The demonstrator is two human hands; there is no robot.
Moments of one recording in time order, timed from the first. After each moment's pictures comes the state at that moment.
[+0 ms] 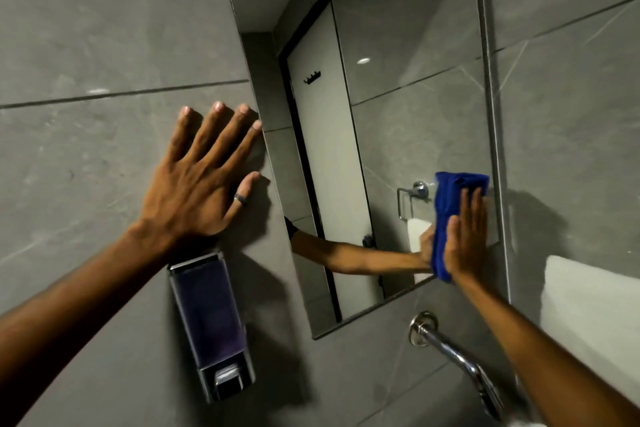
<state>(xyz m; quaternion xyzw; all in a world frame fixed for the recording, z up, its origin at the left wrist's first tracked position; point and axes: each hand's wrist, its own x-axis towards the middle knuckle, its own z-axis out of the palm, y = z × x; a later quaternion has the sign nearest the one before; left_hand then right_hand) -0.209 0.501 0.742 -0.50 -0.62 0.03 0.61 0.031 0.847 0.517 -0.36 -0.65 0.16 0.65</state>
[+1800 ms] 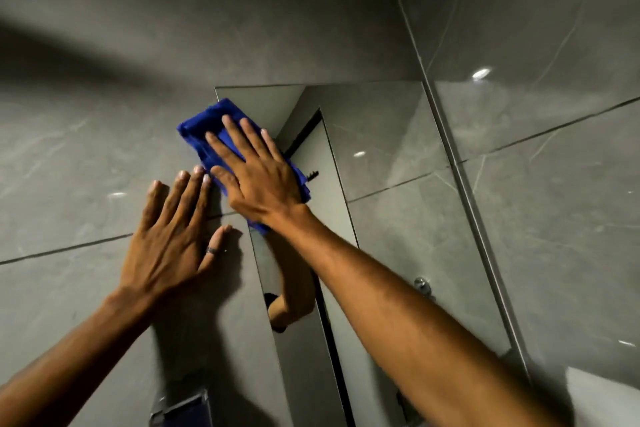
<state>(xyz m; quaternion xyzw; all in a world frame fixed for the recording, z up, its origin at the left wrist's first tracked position) -0.201 0.500 0.822 -0.42 -0.67 -0.06 0.60 -0.104 0.654 0.880 -0.09 -0.76 -0.20 0.62</state>
